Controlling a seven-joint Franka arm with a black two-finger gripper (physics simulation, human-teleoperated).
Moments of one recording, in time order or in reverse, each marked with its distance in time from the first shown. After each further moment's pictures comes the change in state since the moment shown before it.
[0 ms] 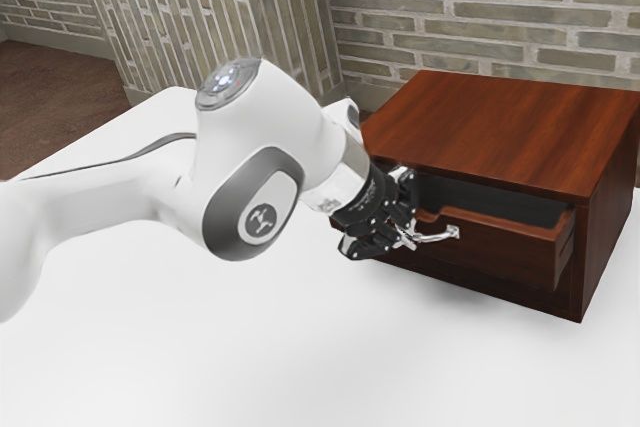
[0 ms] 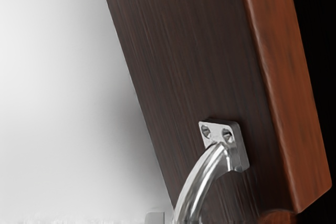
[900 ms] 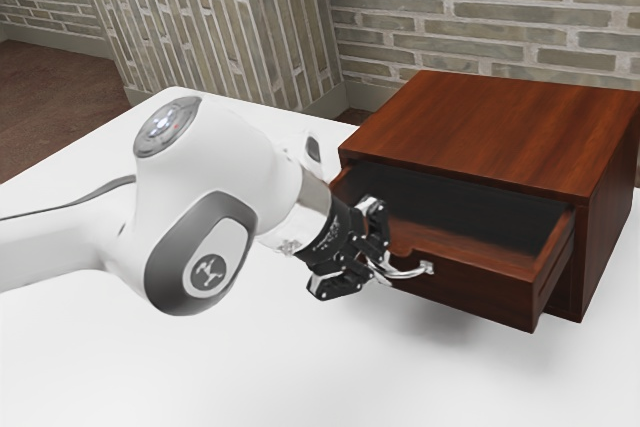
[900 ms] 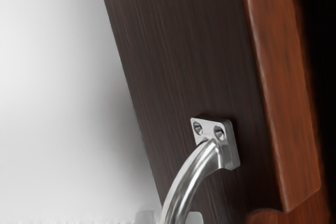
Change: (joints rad) arm 0.012 -0.211 -0.033 -0.236 -0.093 0.056 -0.002
